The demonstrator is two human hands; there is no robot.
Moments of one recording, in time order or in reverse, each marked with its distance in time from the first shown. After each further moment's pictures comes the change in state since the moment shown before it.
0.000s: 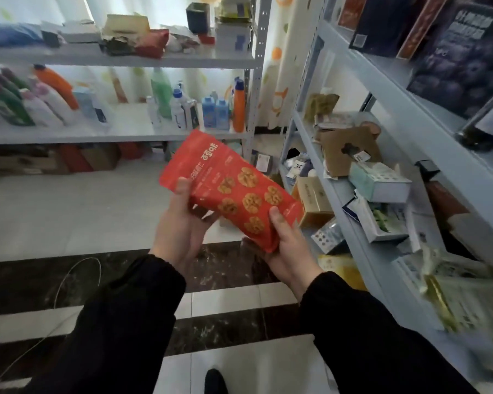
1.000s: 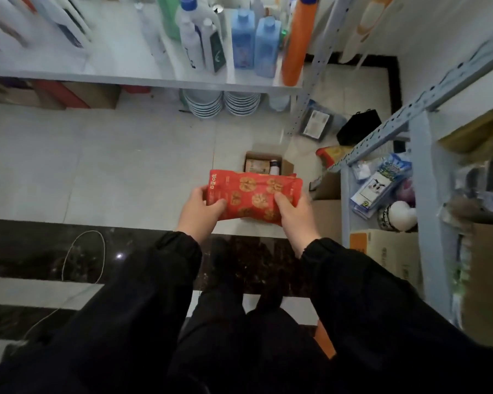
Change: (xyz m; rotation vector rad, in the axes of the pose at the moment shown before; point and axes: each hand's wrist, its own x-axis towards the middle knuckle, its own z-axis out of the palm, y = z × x) left_hand 0.523 -0.096 -0.057 0.993 0.307 -0.396; right_hand 0.577 0.009 -0.016 -0.747 0.134 0.244
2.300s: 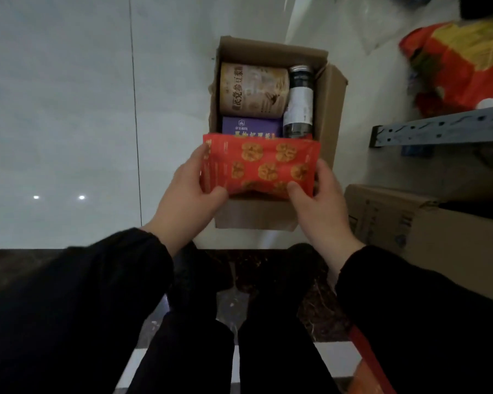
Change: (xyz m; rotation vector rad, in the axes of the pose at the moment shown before) left_hand 0.467 -0.291 0.273 0.146 -0.294 -0.020; right_hand 0.464 0.371 0.075 -0.388 0.071 0.156
